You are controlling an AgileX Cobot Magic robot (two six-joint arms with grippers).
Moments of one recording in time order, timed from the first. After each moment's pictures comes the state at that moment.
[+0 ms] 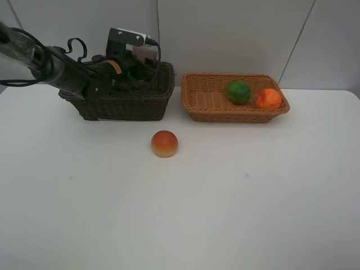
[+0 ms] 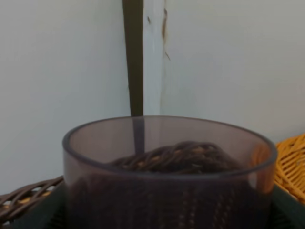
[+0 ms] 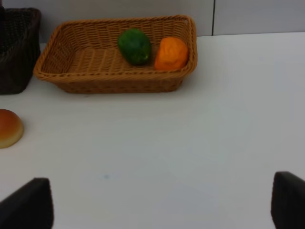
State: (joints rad) left arm -0.32 2.27 -1.30 0.26 -0.73 -0.19; right arm 0.02 0.00 -0.52 0.04 1.06 0.04
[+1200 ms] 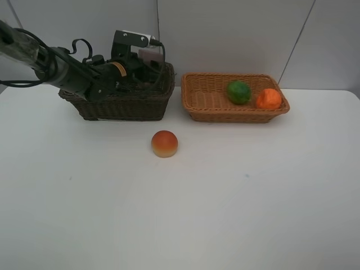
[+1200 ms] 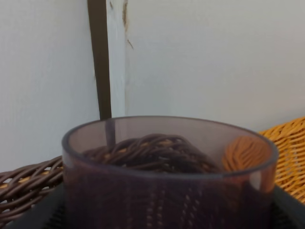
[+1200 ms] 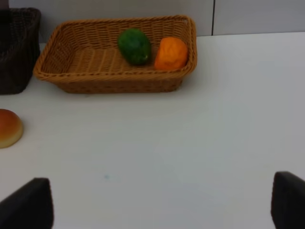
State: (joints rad) left arm -0.34 2.27 -1.31 0.31 -0.72 -0.27; right arm 0.02 0.00 -0.52 0.04 1.06 0.04
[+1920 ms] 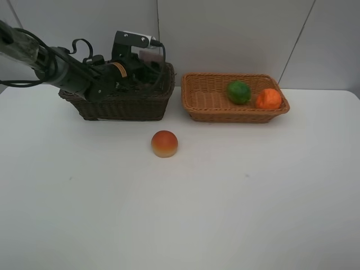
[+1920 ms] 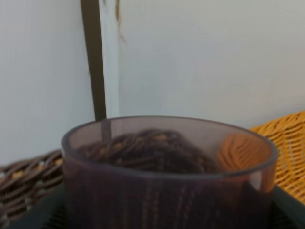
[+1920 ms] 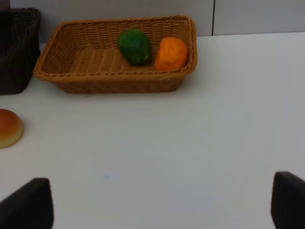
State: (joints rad) left arm -0.34 2.27 -1.31 0.33 -0.70 -0.30; right arm 0.02 0.00 -0.52 0.04 1.06 0.04
